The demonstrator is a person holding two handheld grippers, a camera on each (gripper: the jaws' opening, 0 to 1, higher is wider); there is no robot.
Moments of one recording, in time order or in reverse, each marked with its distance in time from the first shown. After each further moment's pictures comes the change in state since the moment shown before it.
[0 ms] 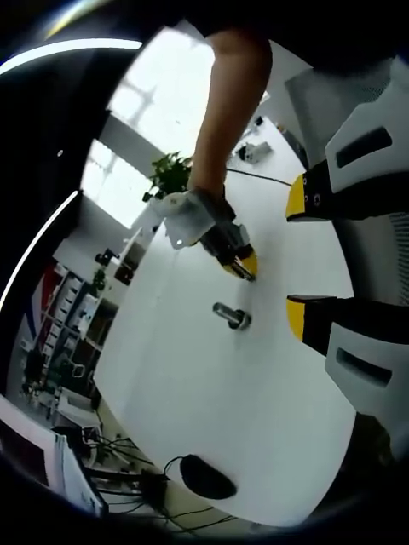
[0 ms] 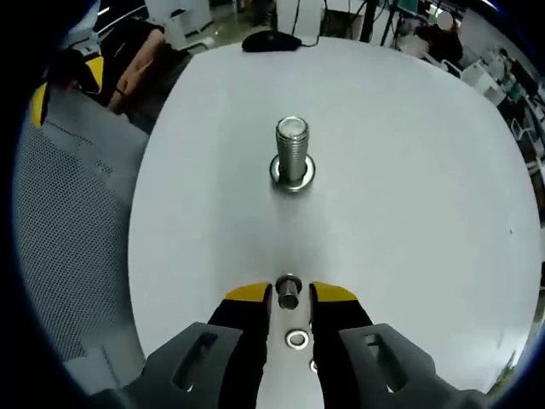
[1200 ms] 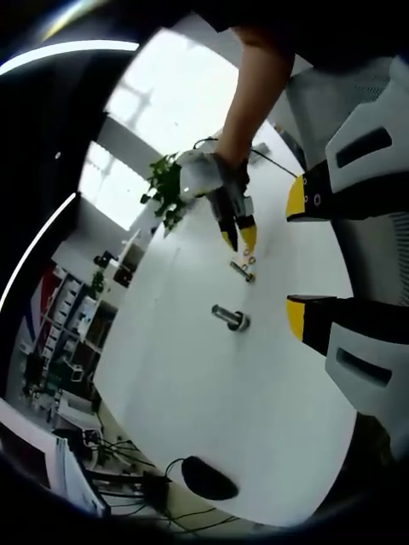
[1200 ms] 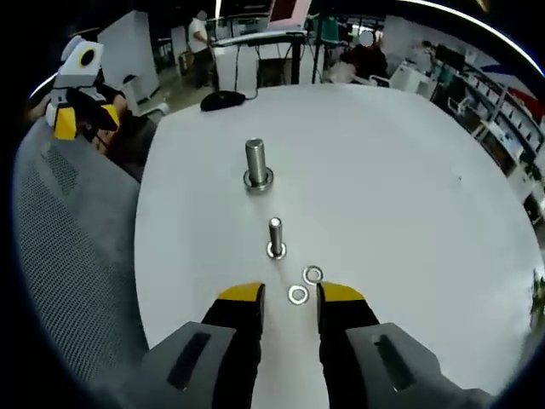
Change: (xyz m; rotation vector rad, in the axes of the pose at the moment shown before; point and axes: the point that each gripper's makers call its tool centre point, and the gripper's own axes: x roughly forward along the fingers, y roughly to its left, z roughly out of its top) left arm 0.000 -0.001 -0.001 0.011 0.004 -0.006; right arm -0.042 0.003 -0.033 0.277 -0.287 -0.181
